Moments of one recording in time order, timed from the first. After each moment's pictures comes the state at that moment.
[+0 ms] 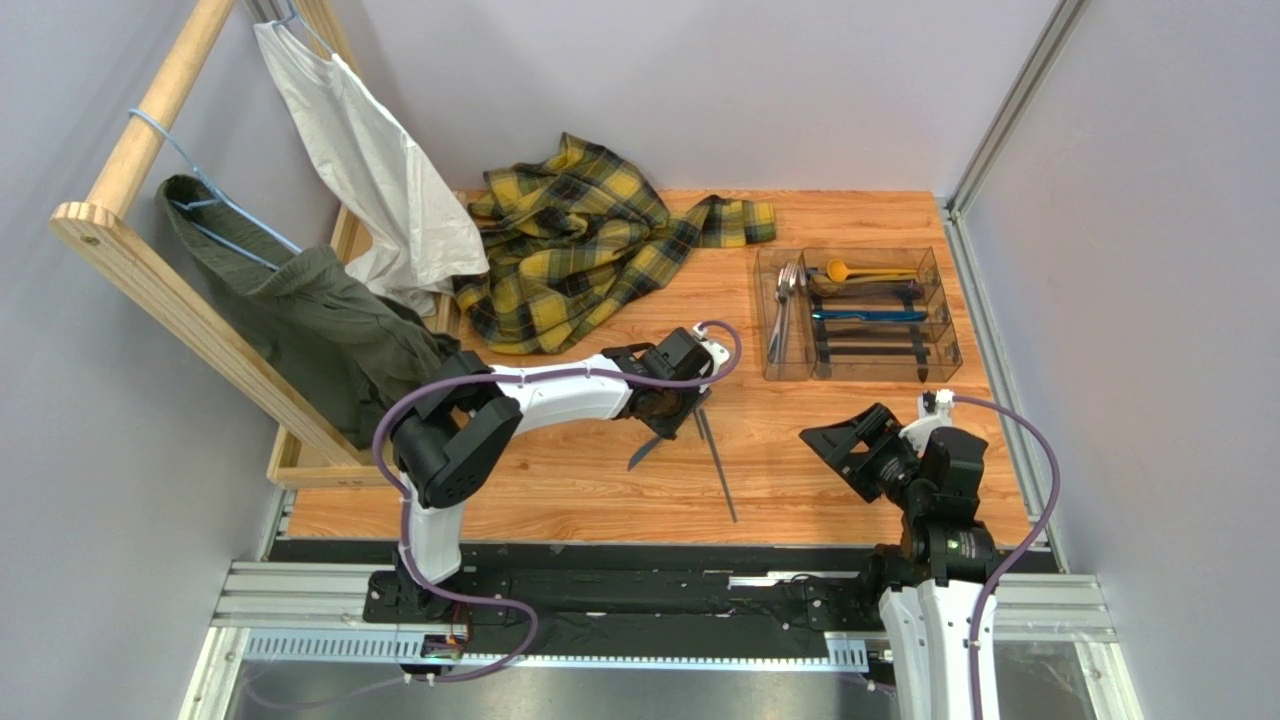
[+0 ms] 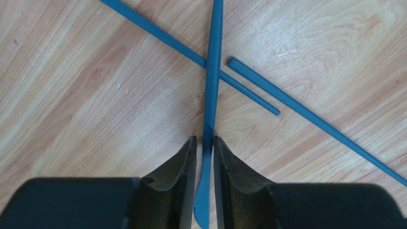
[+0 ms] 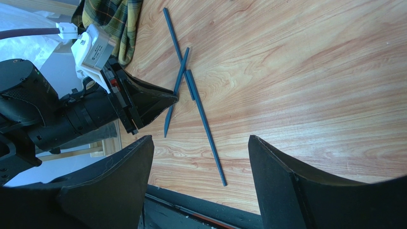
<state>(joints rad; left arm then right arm) -0.91 1.92 1.24 -0.38 -0.05 -0.14 -0.13 0.28 0.32 -0.58 -0.52 0.76</state>
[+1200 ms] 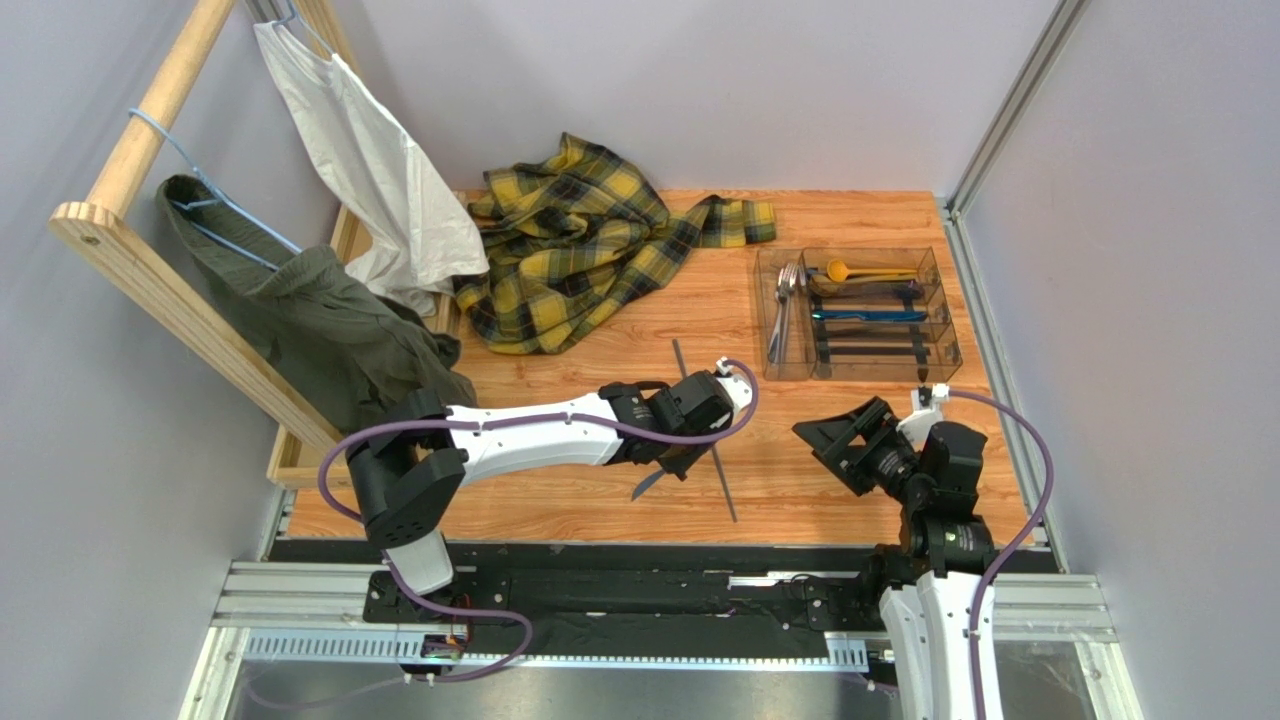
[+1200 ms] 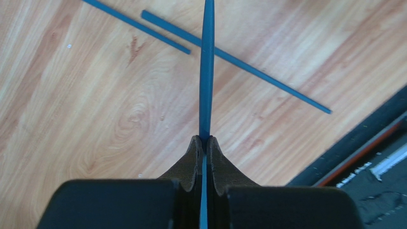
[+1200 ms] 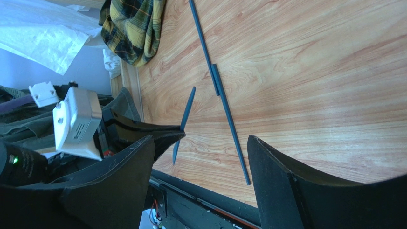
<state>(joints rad) -1.11 1.72 1.18 -0.47 -0.17 -0.18 -0.13 0.32 0.30 -0.48 -0.61 0.85</state>
